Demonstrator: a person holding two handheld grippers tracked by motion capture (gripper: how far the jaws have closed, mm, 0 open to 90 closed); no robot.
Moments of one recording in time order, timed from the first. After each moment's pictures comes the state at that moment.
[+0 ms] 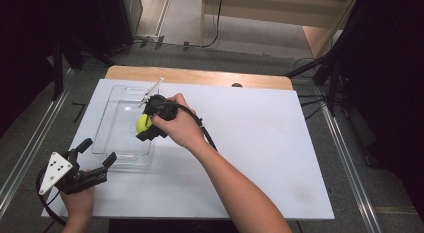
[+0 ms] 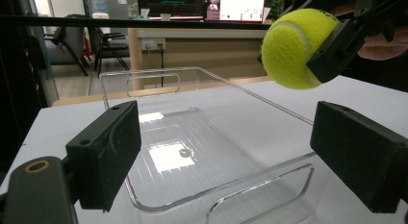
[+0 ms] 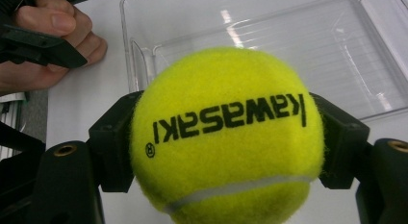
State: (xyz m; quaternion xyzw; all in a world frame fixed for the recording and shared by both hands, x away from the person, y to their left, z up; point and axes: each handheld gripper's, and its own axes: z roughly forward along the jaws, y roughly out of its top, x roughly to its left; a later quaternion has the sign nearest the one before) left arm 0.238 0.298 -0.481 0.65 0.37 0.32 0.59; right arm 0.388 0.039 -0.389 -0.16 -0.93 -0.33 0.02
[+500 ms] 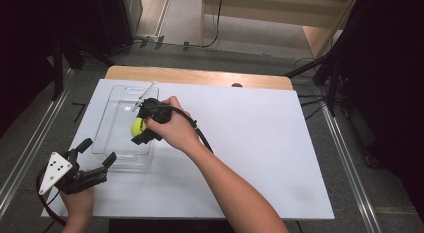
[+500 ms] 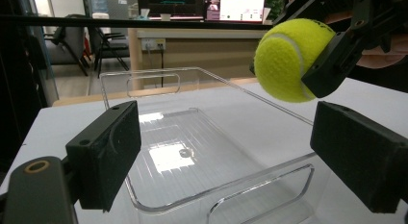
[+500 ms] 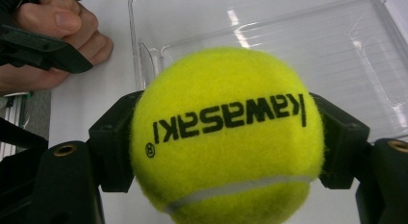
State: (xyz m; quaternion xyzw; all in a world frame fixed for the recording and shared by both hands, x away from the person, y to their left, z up) left arm 0.239 0.298 -0.481 0.65 0.37 0.32 0.59; right arm 0.385 0.053 -0.396 -0.15 -0.94 -0.32 0.03
